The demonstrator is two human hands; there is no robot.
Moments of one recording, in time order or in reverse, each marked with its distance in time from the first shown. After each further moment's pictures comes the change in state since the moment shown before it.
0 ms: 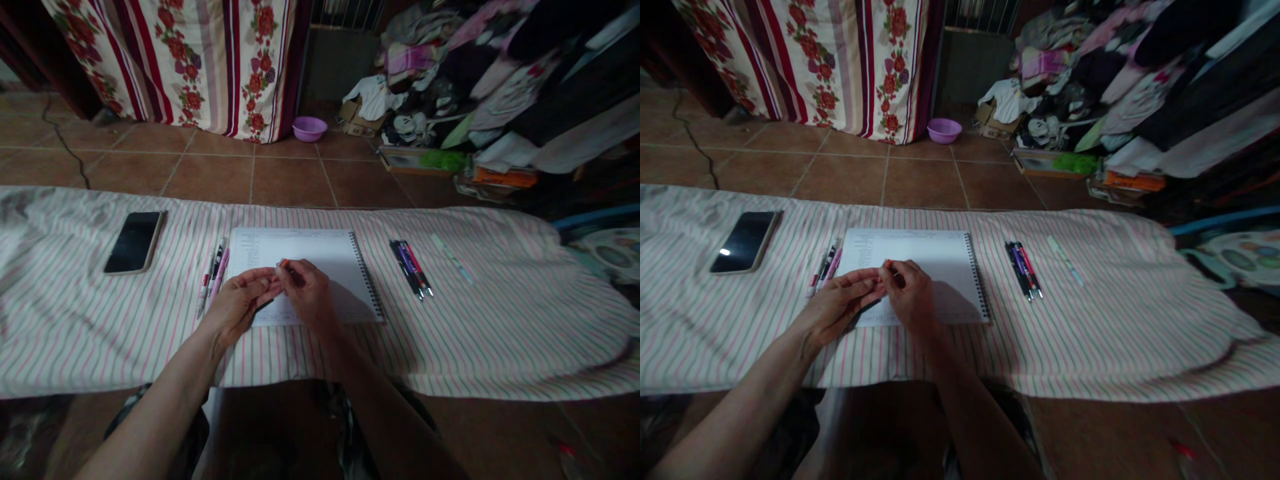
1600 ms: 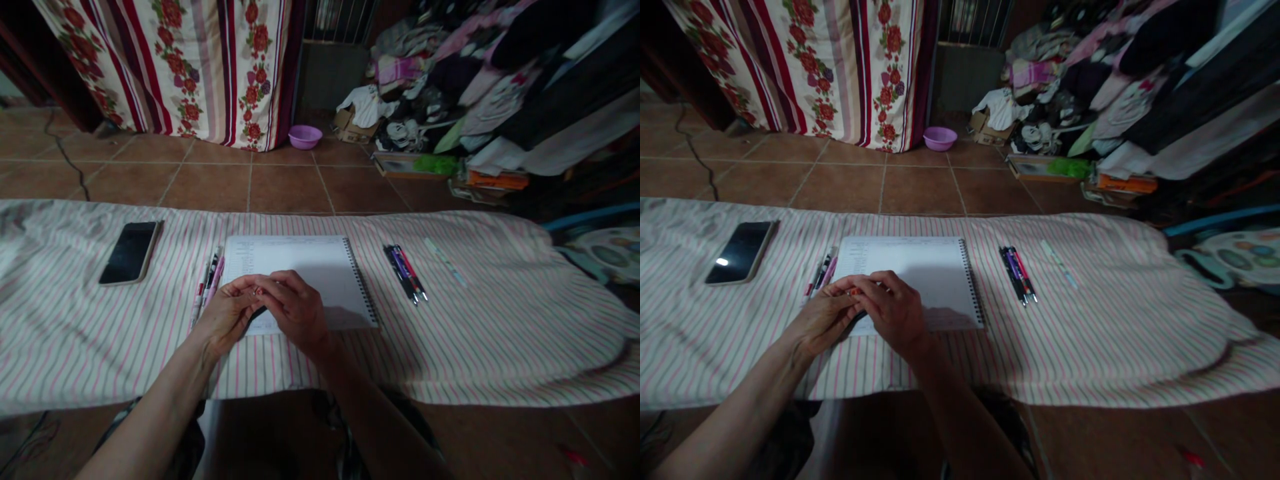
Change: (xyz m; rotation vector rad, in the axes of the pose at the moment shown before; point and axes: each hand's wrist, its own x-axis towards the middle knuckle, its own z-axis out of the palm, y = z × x) left_hand -0.001 0.002 -0.002 -0.014 -0.051 0.082; right_hand -0.009 -0.012 -0.004 -0.267 -0.014 -0.454
